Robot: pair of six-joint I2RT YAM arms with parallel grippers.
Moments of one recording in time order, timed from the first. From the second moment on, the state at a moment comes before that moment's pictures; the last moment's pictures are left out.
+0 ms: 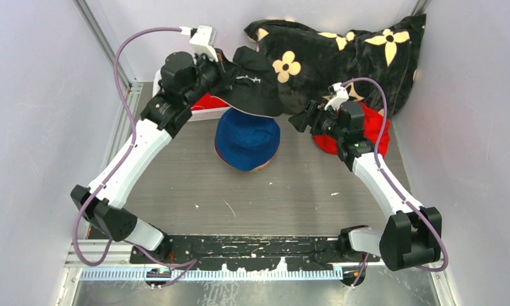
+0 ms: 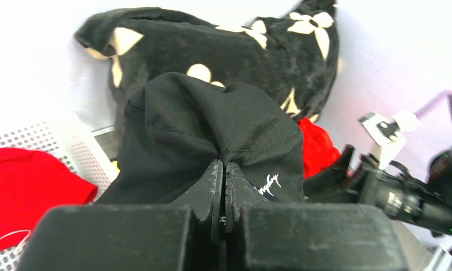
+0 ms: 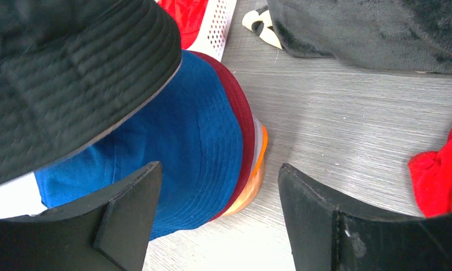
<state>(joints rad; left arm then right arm) -0.52 1.51 1.70 -0.20 0.09 -0.26 0.18 1.23 0.91 0.04 -0.39 0.46</state>
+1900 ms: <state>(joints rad) -0.63 1.03 1.06 -0.16 -0.24 -0.26 0.18 1.11 0.82 0.01 -0.43 0.48</state>
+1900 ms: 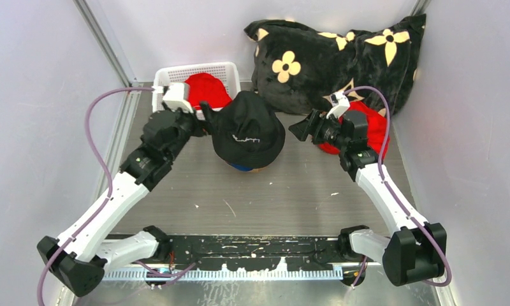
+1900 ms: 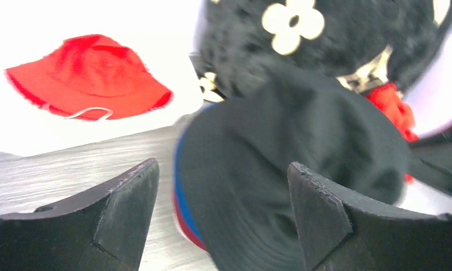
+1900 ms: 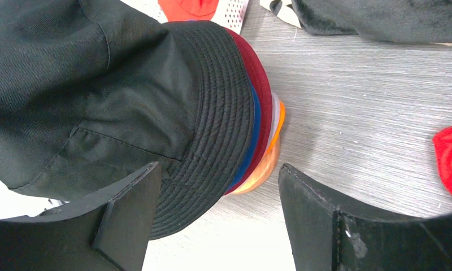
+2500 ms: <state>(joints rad) -0.15 1.17 0.76 0.23 0.36 -0.84 0.05 1.18 0.72 0.28 -0.73 0.65</state>
